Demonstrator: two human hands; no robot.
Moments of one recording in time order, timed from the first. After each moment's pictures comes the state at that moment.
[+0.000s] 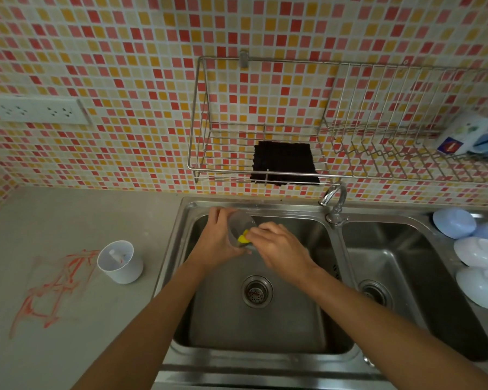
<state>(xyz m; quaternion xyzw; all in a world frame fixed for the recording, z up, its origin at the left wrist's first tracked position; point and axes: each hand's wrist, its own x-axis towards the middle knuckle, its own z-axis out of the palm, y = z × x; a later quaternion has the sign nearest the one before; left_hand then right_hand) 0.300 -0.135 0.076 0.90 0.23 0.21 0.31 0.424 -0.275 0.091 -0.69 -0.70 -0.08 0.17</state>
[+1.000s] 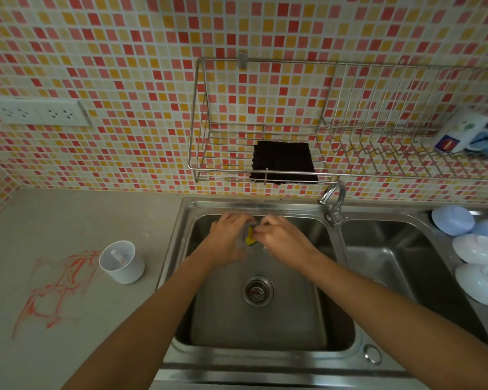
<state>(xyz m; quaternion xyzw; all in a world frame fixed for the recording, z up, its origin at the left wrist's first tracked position) 0.308 -0.136 0.088 0.96 0.17 0.07 0.21 0.442 -0.265 0.093 -0.71 -0.70 -0.05 0.06</state>
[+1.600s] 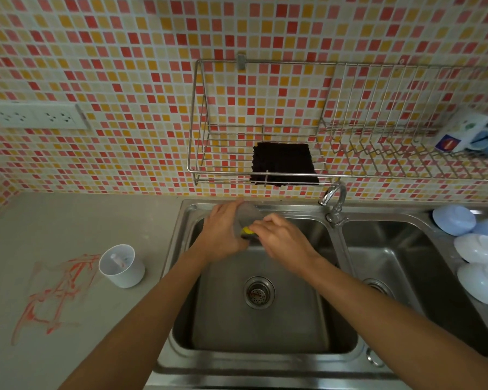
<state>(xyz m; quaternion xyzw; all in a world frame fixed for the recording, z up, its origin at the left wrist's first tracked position) 0.312 -0.125 0.093 0.92 0.22 0.16 0.27 0.434 -0.266 0.102 -0.71 -0.68 -0.10 0.14</state>
